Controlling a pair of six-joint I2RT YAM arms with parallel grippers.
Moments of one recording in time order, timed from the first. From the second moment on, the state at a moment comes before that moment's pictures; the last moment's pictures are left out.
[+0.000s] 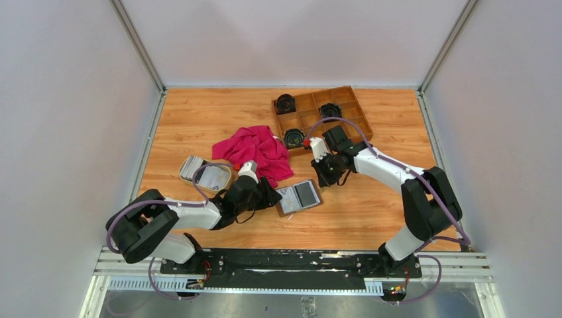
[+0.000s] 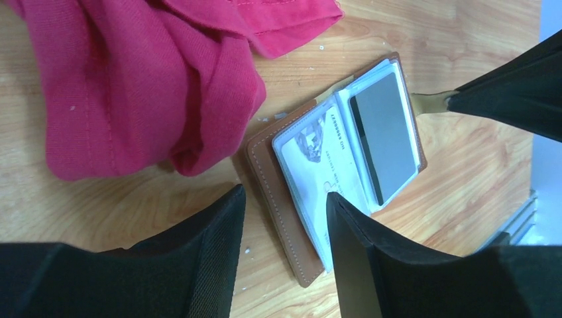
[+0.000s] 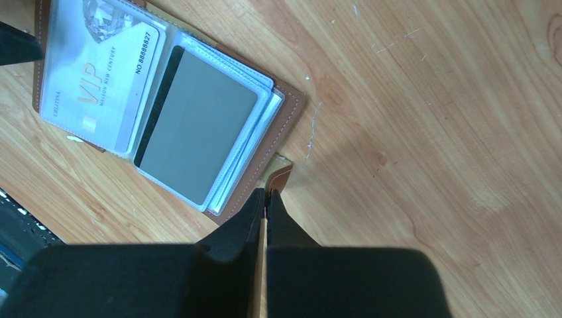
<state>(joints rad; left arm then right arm) -0.81 1.37 0.31 0.48 -0.10 -0.91 0.51 1.58 1.01 -0.55 -0.31 -0.22</state>
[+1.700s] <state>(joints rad) -0.83 1.74 0.62 0.64 0.16 -0.89 0.50 1.62 1.04 -0.57 -0.51 -0.23</state>
